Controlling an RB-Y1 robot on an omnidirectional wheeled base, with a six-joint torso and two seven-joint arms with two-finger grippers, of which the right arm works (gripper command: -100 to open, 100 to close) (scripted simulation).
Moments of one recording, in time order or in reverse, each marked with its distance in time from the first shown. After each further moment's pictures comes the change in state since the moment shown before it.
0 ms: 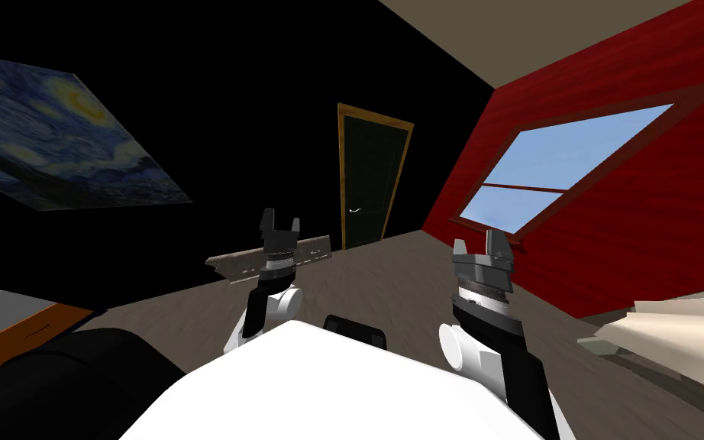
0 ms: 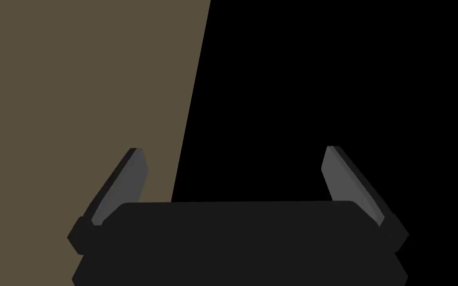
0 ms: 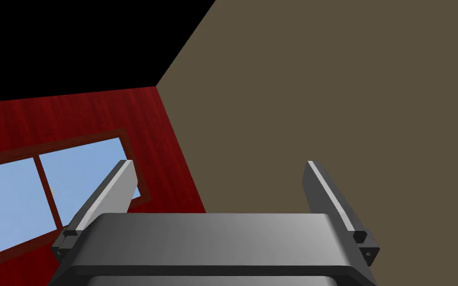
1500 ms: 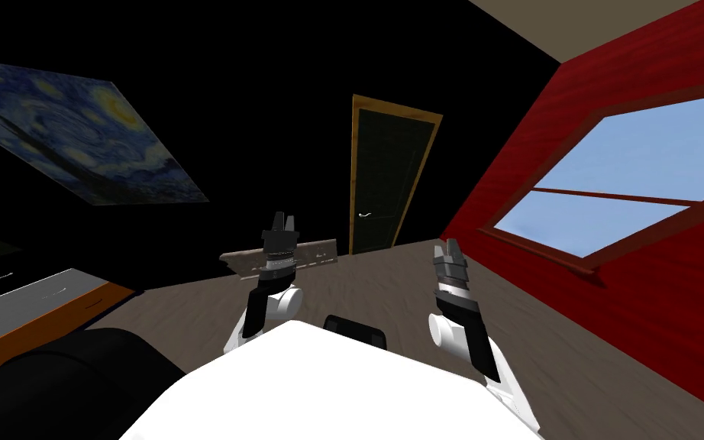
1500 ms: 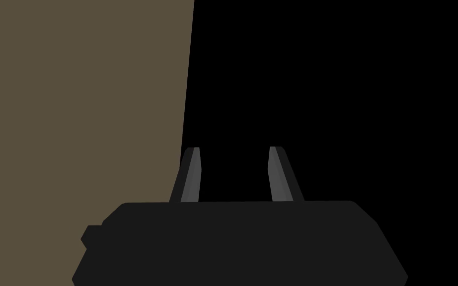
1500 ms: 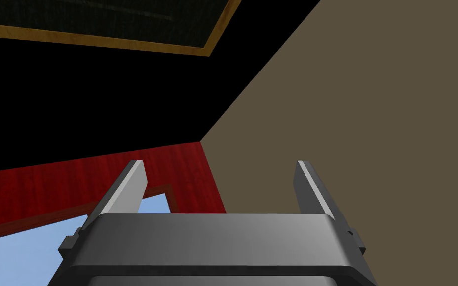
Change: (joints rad) arm -0.121 -0.067 -0.037 0.315 0.055 -0.064 -0.073
